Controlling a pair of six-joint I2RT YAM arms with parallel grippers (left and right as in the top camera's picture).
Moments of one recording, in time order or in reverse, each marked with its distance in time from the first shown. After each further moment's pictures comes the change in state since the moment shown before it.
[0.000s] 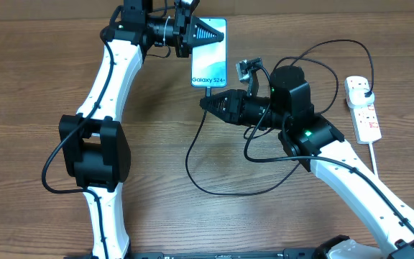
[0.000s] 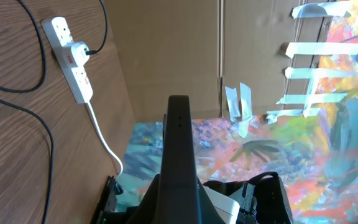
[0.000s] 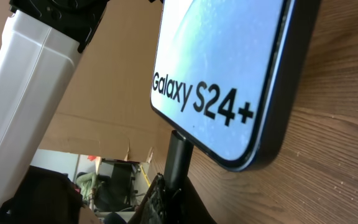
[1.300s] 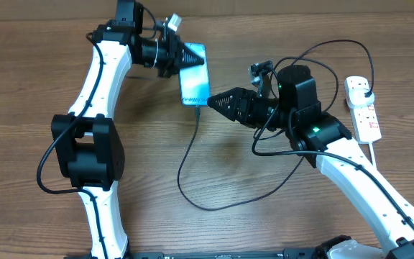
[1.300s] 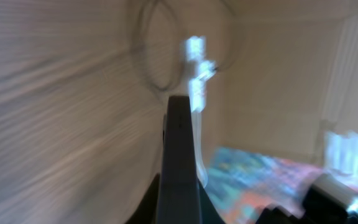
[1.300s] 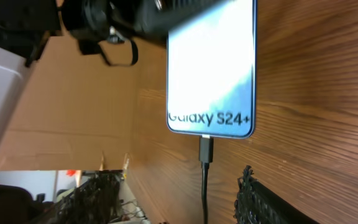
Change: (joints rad) left arm 0.061 0.000 -0.032 -0.577 -0.462 0.537; right arm -0.065 0.000 -0.002 -0.166 0.030 -0.073
